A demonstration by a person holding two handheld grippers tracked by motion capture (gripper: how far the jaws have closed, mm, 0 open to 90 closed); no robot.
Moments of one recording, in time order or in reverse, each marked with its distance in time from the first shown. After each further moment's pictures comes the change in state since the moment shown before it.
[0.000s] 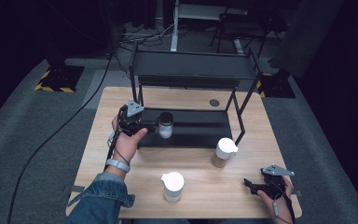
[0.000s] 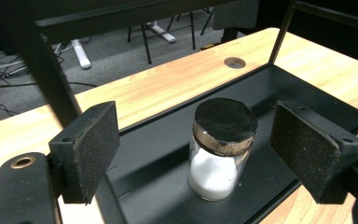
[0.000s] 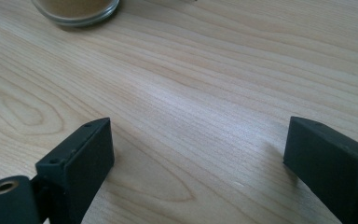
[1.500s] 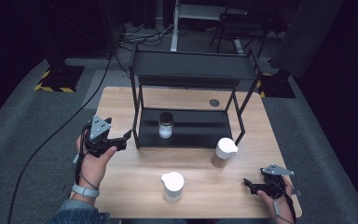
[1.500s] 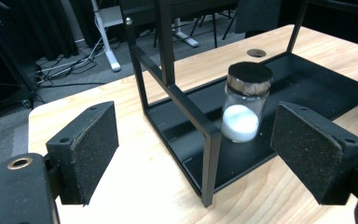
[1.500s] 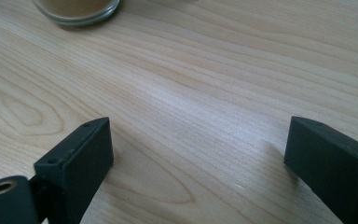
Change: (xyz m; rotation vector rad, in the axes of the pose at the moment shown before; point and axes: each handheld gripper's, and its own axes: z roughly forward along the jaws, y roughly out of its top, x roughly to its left) left arm 0.018 -0.042 -0.098 -0.035 0.094 0.016; right arm 0.000 0.001 0.001 0.006 0.004 -0.005
